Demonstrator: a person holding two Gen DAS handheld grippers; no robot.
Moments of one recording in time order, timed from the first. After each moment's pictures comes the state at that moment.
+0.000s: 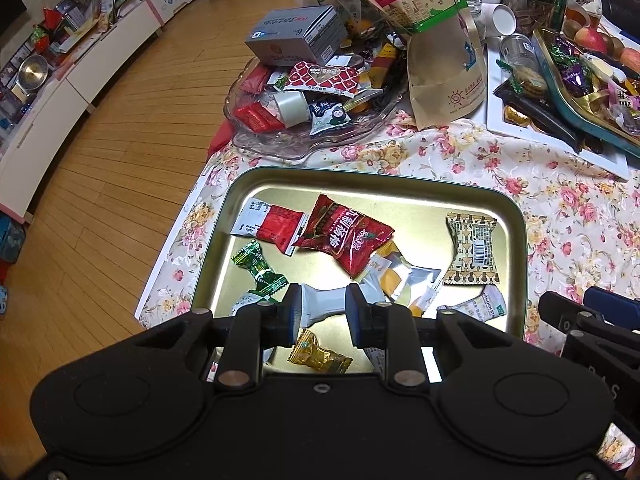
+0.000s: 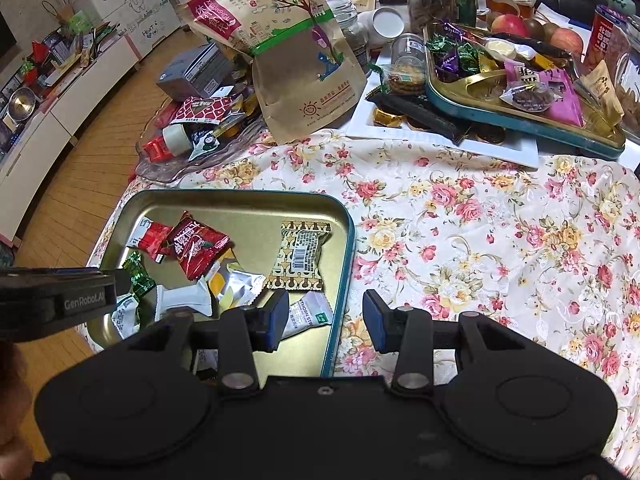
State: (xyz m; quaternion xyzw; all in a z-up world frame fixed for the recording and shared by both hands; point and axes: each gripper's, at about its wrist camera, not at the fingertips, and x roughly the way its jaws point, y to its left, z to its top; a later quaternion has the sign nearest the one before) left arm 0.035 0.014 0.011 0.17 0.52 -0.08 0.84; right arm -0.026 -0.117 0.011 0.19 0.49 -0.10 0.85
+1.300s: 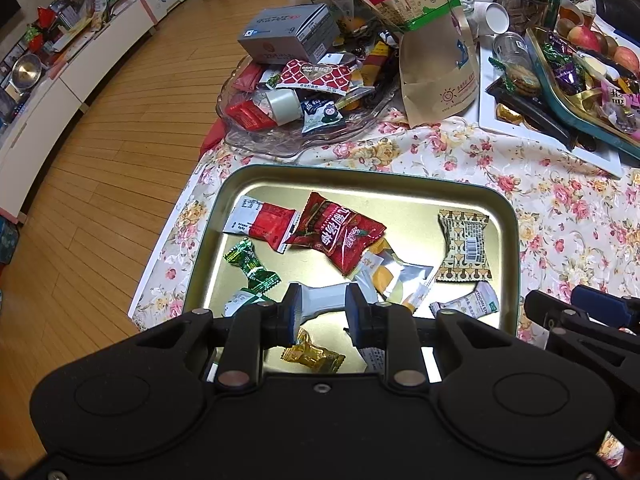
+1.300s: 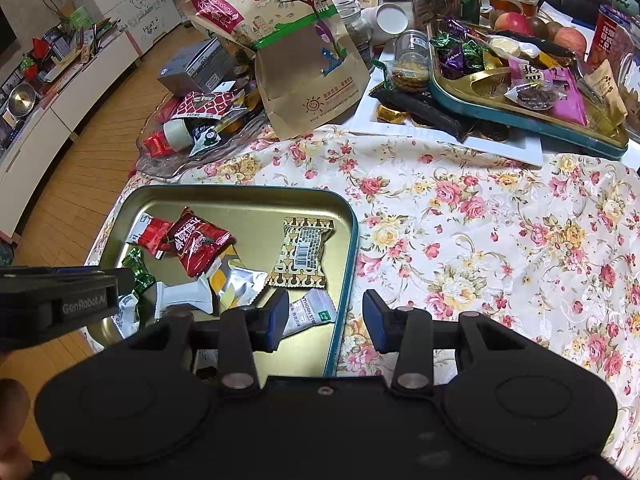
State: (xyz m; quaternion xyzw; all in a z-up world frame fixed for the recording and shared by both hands) left arm 0.033 0.014 0.010 0.17 0.52 -0.09 0.83; right arm -0.023 -0.114 0.008 0.18 0.49 -0.10 0.84
